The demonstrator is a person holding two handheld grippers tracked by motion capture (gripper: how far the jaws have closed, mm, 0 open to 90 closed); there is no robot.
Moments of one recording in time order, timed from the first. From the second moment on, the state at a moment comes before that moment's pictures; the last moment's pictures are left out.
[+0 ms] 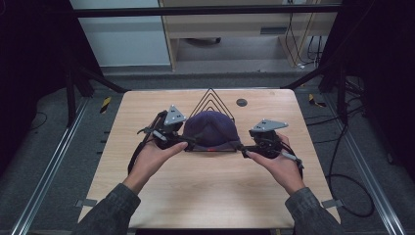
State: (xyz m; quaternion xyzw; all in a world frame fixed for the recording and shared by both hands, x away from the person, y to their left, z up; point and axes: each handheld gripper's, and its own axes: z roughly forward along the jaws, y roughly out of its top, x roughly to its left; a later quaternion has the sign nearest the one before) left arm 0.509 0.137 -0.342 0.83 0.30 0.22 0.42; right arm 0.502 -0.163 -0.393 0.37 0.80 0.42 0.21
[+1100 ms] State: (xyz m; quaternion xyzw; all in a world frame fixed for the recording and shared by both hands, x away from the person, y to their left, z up) left arm 0.477 0.195 -0.368 0.83 0.30 0.21 0.42; right arm 0.486 -0.124 -0.397 0.34 0.81 0.45 0.18
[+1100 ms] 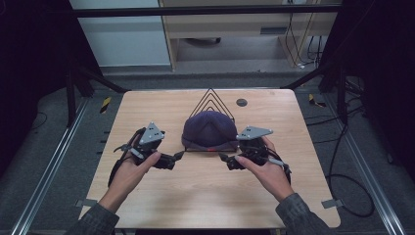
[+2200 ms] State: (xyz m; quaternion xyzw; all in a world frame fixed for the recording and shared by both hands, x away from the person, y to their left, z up) left arm 0.470 0.248 -0.435 0.83 0.36 0.20 0.38; right arm 0.479 -0.081 -0.458 0.31 0.85 0.40 0.12
